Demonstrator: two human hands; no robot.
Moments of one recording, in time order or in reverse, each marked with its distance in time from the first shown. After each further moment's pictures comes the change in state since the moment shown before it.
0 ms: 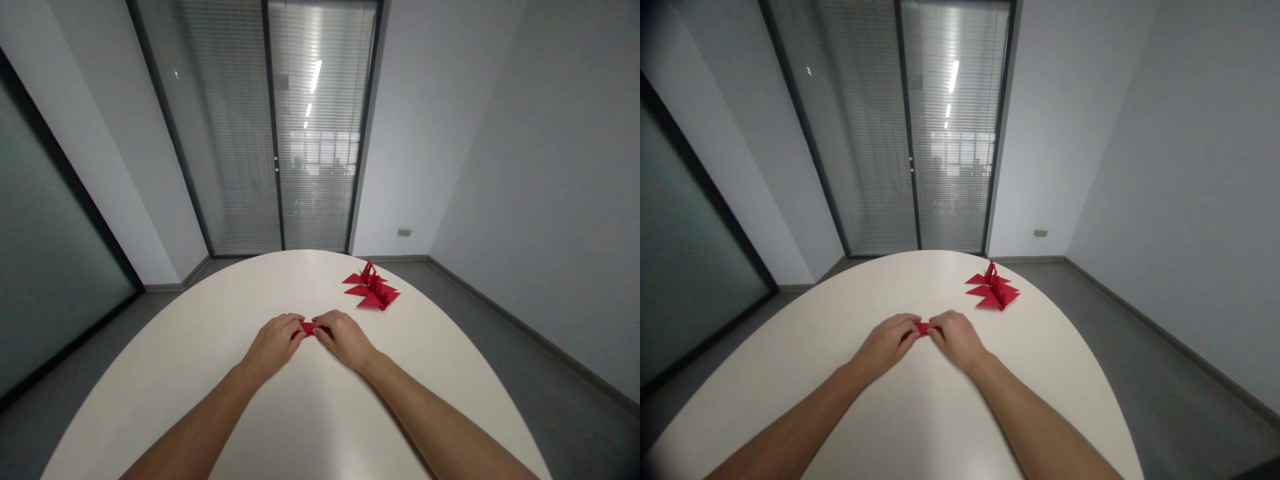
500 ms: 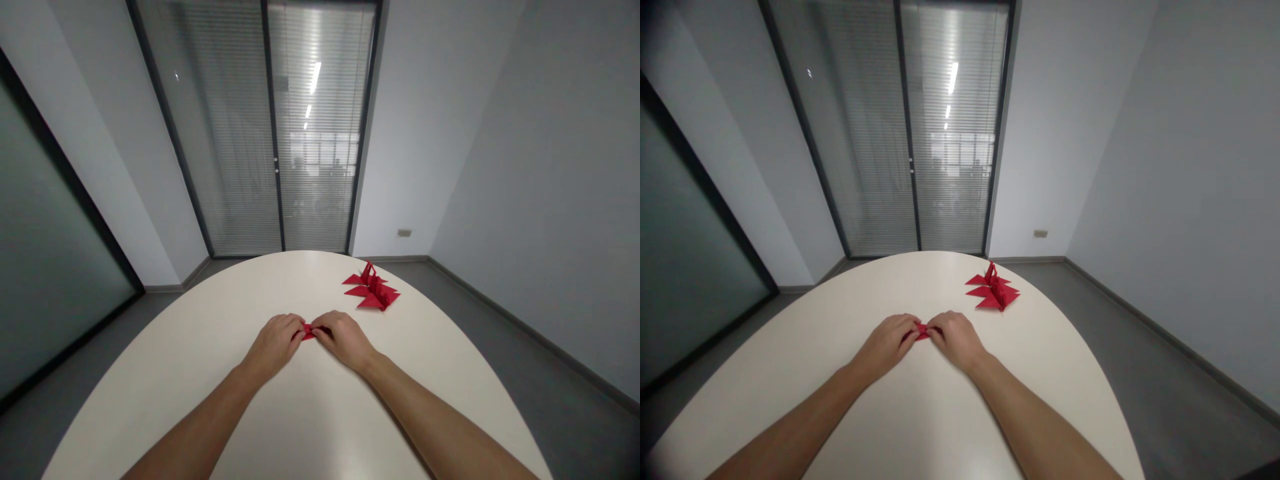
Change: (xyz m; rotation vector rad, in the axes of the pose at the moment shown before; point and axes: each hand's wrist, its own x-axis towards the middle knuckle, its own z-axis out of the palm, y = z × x) left_hand 0.002 -0.005 0.004 0.014 0.045 0.101; right_hand 0.002 0.006 0.005 0.060 0.040 -0.034
